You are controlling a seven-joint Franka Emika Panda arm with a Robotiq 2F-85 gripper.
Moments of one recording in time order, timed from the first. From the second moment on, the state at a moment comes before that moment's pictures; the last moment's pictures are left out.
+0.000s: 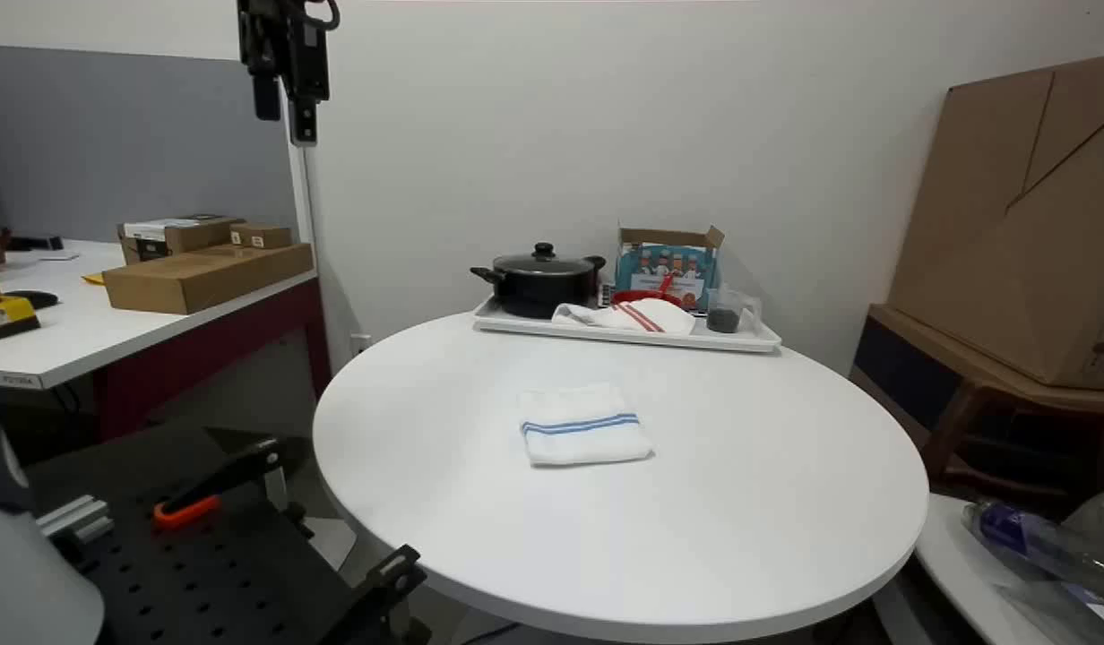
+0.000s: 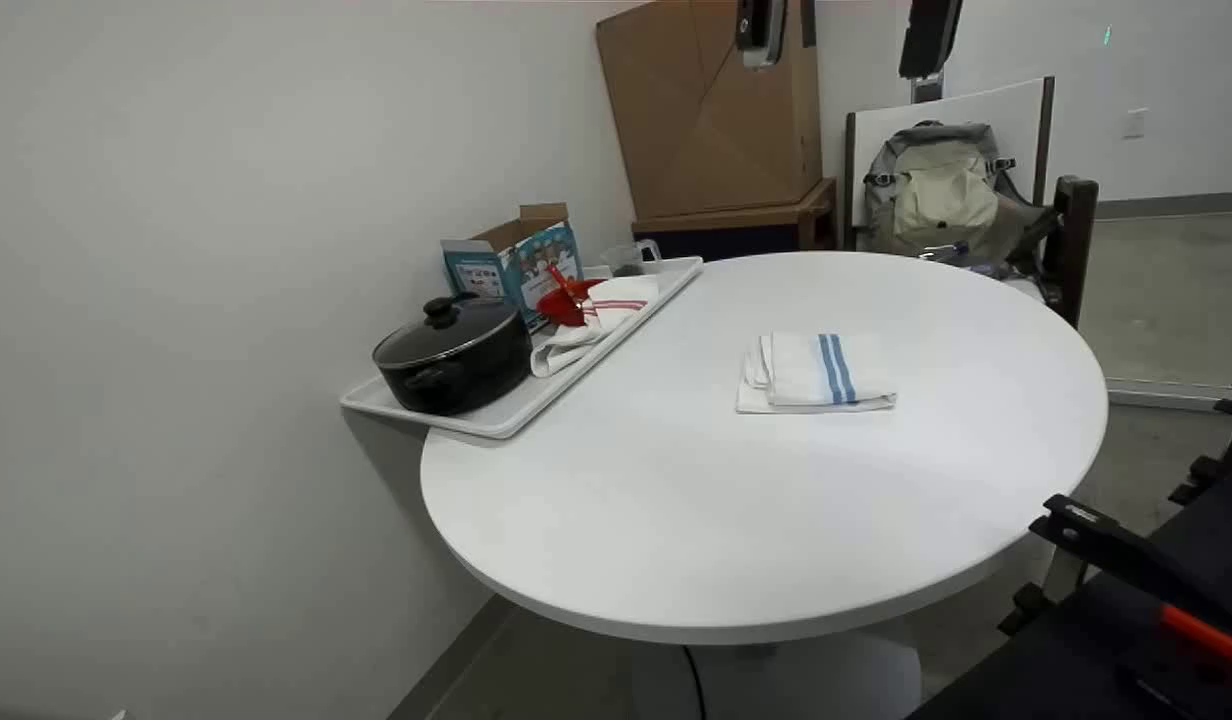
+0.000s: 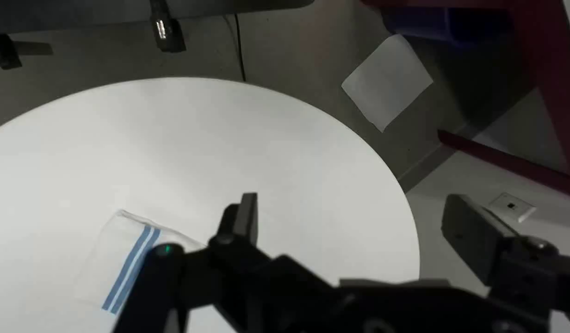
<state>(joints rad) 0.22 -0.79 0.18 -2.79 0.37 2.10 0.28</state>
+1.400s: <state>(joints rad) 0.00 -0.32 0.02 -2.63 0.22 2.48 0.13</state>
